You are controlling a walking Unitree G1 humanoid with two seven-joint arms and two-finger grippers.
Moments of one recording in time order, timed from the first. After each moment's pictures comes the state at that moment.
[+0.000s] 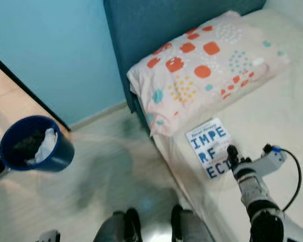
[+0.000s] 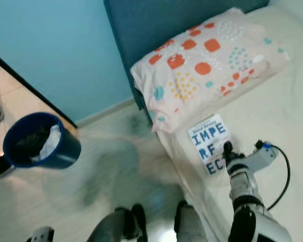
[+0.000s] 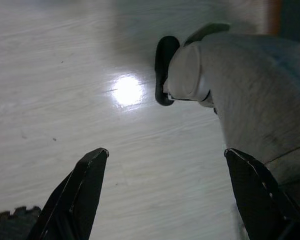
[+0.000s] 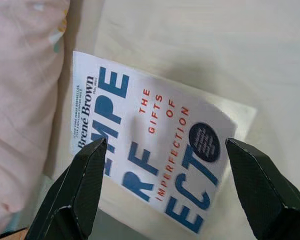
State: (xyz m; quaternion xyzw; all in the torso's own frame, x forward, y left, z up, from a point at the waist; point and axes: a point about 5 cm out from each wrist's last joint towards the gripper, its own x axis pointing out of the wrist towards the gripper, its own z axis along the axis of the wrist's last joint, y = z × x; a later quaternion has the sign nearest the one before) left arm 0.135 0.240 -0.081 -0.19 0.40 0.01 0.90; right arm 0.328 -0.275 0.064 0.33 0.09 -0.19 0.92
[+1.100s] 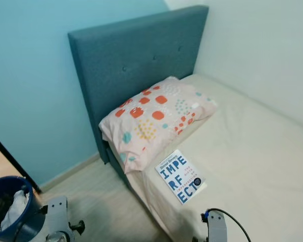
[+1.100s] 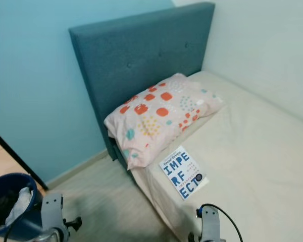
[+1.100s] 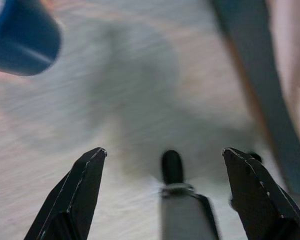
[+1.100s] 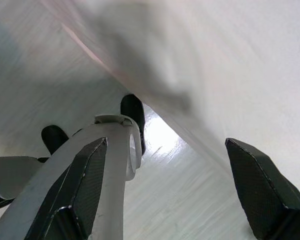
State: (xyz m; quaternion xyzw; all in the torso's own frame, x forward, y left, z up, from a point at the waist) left arm 0.216 0.220 -0.061 -0.08 0.40 0.12 0.90; right arm 0.189 -0.192 -0.081 0.01 0.47 -0.06 0.88
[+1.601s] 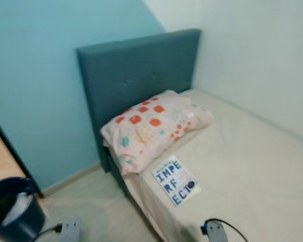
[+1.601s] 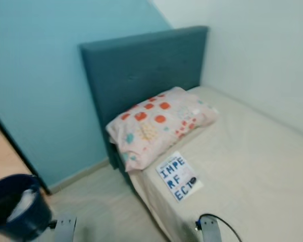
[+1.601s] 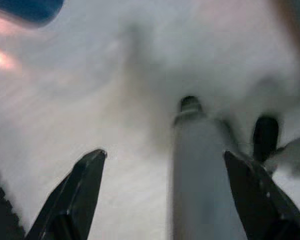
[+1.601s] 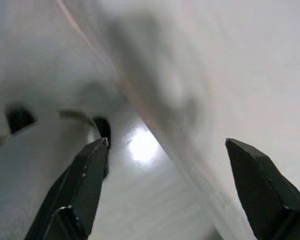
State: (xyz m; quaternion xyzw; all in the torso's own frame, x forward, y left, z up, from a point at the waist) left arm 0.139 0.207 -0.100 0.00 0.52 0.09 0.85; right arm 0.180 -0.213 -0.083 -0.07 0.49 -0.03 0.87
